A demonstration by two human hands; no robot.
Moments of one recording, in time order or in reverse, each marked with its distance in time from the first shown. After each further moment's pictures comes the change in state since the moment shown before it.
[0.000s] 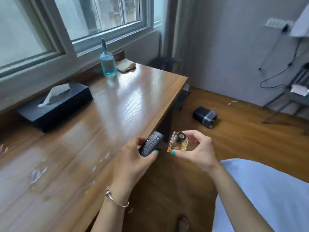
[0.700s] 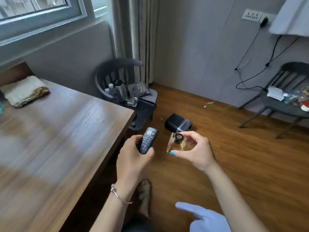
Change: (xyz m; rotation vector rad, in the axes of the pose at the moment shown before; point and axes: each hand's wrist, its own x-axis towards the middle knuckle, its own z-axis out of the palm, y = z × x) left_hand 0.319 0.138 0.287 -0.081 -0.079 -0.021; right_hand 0.304 0.222 -0.194 -0.084 0.081 0.192
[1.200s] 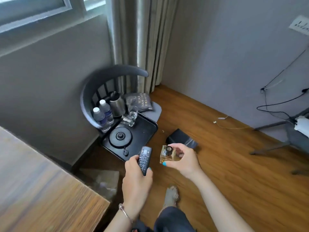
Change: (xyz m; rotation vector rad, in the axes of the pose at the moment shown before) left_hand 0.240 0.005 0.121 -0.002 -0.003 -0.361; right_hand 0.301 0.087 0.035 -0.112 -0.290 0.210
